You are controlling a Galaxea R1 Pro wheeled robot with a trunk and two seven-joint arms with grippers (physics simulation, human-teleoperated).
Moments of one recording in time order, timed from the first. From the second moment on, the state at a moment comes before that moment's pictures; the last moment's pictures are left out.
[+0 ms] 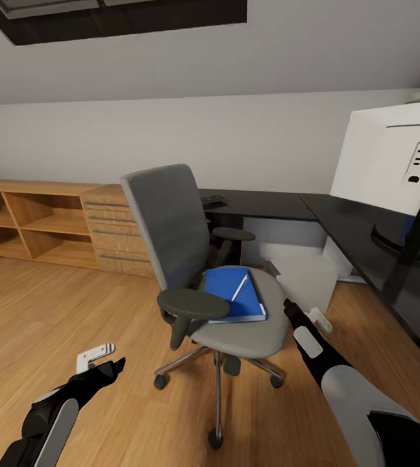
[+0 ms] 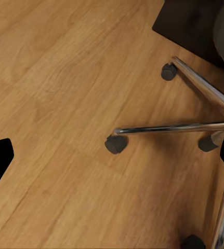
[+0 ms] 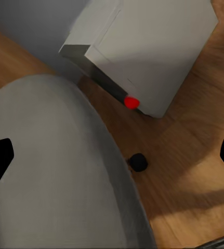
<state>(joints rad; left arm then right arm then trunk) -0.16 0.08 0.06 -1.50 0.46 0.64 0.24 -0.84 -0.01 -0.12 -0.40 -0.78 -0.16 -0.15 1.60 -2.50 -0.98</state>
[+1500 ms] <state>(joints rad) -0.16 0.08 0.07 -1.50 0.46 0.64 0.24 -0.84 -0.02 -0.15 -0.40 -0.85 0.05 -0.15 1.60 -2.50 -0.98</state>
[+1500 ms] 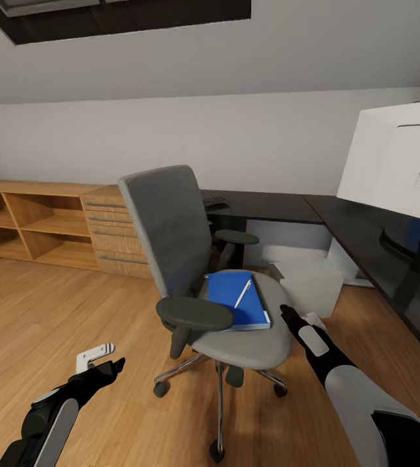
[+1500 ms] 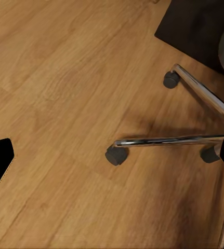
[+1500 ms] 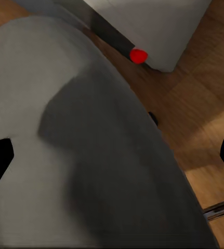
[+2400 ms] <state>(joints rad) -0.16 0.08 0.06 -1.46 0.47 0.64 0.24 -0.84 -0.02 -0.15 -0.40 -0.84 0.02 -0.15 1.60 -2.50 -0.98</state>
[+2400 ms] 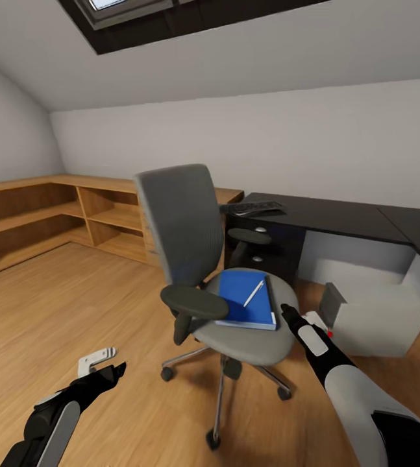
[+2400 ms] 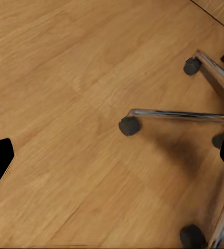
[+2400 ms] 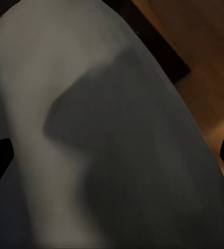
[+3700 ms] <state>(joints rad) -0.16 0.08 0.05 -1.42 0.46 0.64 0.23 -0.84 -0.09 -0.14 -0.40 -0.84 0.03 -0.14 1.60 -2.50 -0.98</state>
